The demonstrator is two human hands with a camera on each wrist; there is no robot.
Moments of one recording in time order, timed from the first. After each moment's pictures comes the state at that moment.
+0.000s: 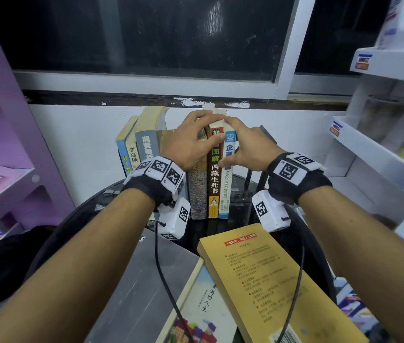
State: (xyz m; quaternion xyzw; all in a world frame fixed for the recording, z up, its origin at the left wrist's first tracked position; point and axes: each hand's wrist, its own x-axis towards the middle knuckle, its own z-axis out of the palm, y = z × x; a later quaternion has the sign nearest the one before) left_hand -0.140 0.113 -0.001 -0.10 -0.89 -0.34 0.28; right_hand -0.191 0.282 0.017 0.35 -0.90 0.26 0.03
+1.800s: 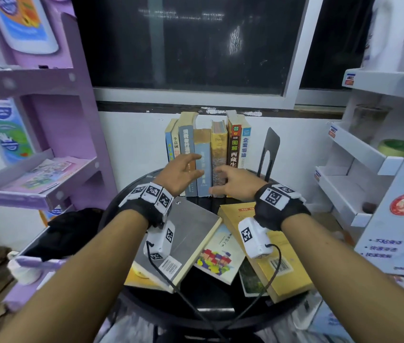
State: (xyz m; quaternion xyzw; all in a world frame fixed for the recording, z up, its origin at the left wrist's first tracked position) left_hand 0.019 0.097 -0.039 0.02 -0.93 -0.33 0.17; right_hand -0.039 0.275 -0.019 0.34 -0.91 0.21 -0.10
